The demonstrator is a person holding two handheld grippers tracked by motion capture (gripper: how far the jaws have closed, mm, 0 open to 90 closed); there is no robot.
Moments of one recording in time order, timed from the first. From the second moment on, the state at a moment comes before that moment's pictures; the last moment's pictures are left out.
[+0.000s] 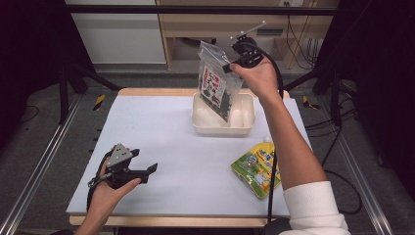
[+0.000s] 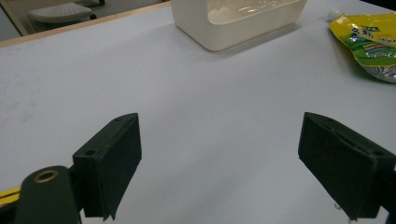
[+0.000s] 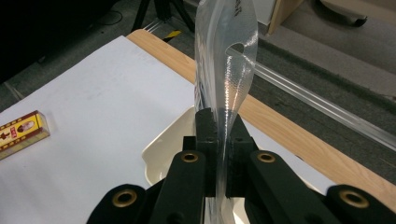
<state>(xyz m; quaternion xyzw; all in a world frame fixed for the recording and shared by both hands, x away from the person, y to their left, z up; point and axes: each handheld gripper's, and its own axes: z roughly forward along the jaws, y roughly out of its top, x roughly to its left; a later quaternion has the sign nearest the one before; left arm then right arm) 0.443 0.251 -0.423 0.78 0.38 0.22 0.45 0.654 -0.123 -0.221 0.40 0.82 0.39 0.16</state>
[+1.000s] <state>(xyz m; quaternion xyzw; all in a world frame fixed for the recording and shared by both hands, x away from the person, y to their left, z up) 0.443 0.252 -0.423 0.78 0.38 0.22 0.45 0.661 -0.135 -0.258 0.42 0.80 0.41 0.12</state>
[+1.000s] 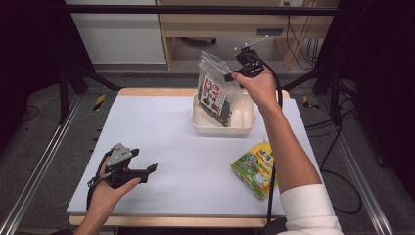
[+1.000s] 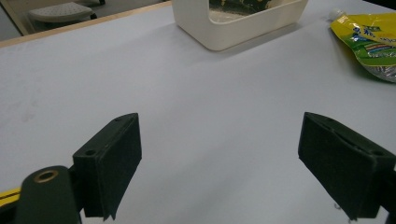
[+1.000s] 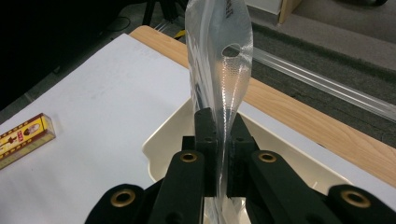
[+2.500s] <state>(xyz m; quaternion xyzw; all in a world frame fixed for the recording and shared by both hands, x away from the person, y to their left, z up) 0.444 0.253 -0.424 0.79 0.38 0.22 0.44 0.637 -0.127 -0.247 0.38 0.80 0.41 0.21</state>
